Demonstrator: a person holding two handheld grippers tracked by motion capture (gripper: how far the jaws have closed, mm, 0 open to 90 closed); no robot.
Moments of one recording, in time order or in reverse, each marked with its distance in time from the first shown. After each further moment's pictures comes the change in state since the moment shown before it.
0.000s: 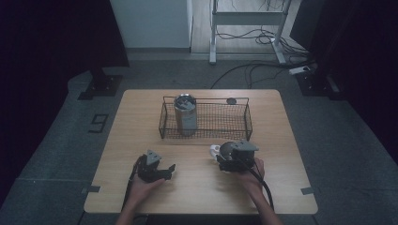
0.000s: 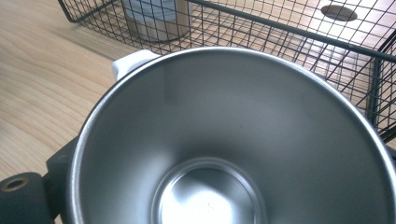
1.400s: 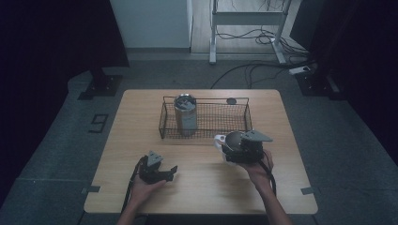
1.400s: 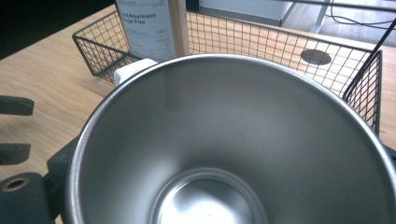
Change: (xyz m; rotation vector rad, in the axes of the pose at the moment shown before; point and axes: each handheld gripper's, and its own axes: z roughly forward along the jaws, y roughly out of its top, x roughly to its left) left arm -0.007 0.000 -0.002 -0.006 -0.041 -0.005; right arm -0.014 0.042 -0.039 -0.078 0.029 0.028
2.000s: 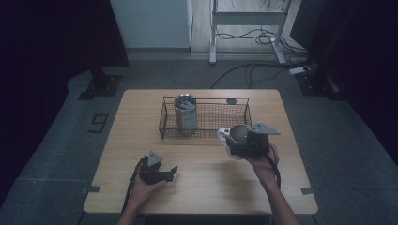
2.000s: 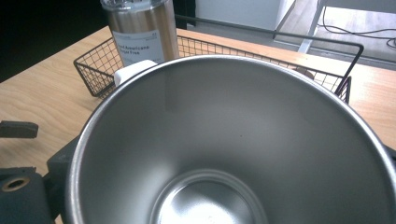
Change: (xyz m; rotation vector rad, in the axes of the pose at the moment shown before) left arm 0.000 -0.001 0.001 0.004 -0.001 -0.007; right arm -0.010 0.025 -0.015 -0.033 -0.010 0.012
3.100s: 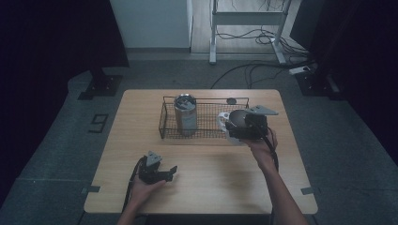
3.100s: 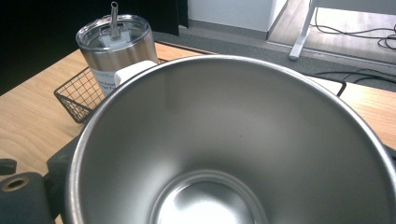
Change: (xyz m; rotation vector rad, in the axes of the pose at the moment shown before) left arm 0.002 0.000 -0.001 -0.006 -0.007 -0.011; right arm -0.016 0.043 0.021 0.011 -0.024 0.017
